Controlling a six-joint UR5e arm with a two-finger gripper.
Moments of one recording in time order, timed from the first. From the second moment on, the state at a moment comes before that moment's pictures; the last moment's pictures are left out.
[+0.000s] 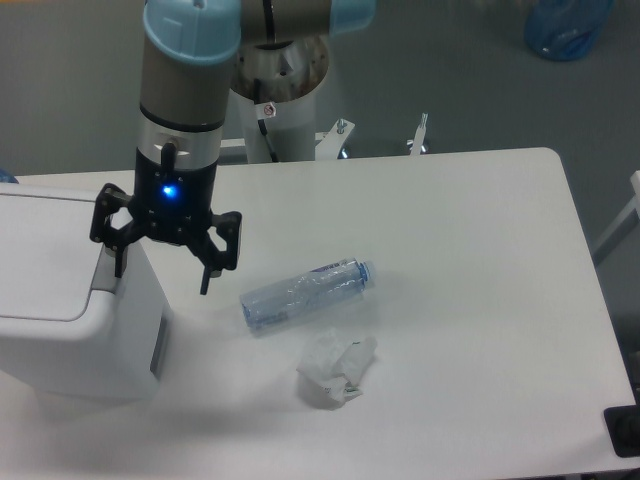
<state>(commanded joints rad) 2.19 -1.75 -1.50 -1.09 1.25 0.24</state>
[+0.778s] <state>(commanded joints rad) 2.18 -1.74 -1.52 -1.07 1.26 0.24</state>
